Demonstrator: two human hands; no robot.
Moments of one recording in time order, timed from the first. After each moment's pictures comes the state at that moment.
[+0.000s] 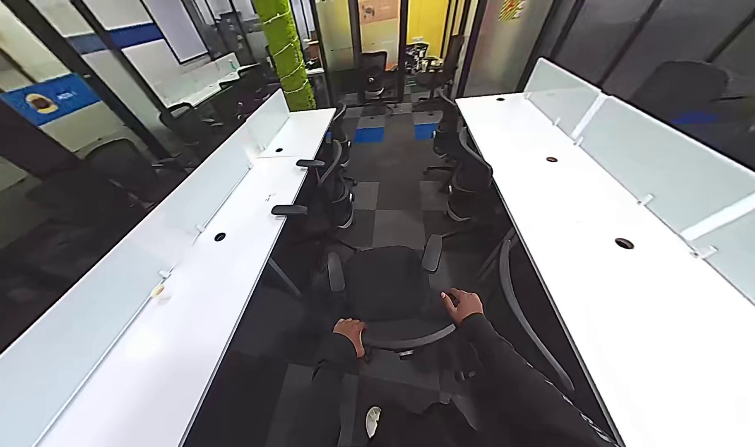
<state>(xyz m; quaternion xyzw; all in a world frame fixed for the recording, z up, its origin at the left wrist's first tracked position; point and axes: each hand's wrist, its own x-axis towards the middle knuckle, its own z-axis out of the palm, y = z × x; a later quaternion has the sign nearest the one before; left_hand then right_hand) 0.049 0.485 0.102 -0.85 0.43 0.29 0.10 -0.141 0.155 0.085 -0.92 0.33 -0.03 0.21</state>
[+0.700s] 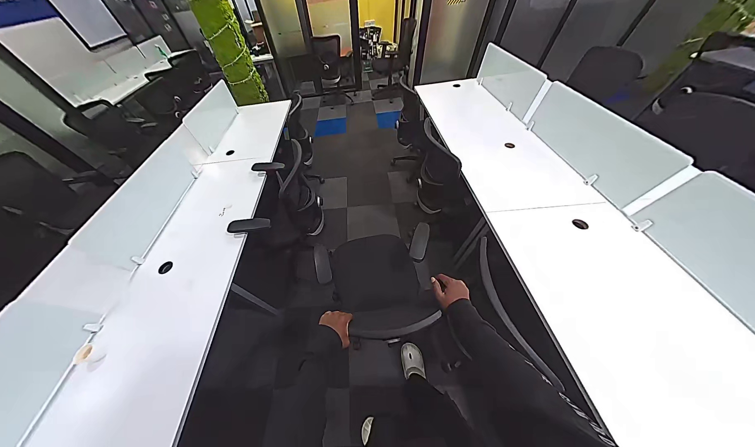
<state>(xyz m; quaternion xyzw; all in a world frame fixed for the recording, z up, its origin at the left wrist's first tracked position) 0.146 0.388 0.103 -0.81 0.48 0.29 0.14 -0.084 0.085 0.087 -0.88 0.43 -0.05 0.21</state>
